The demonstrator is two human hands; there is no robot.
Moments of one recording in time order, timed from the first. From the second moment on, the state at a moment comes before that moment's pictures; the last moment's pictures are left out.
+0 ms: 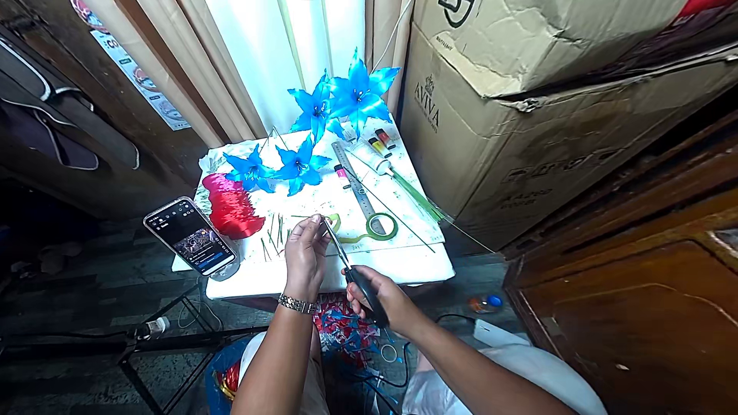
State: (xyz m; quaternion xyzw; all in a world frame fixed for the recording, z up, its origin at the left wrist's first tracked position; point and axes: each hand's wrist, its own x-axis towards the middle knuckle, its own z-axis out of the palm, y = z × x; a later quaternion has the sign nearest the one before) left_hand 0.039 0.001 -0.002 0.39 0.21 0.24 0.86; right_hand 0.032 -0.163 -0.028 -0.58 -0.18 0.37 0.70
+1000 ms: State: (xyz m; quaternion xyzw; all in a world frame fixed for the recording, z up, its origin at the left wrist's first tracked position) left_hand 0.033 0.008 -0.003 0.46 0.21 0.22 0.84; right_hand 0.057 -0.180 -0.022 -0.76 -0.19 0.11 0.61
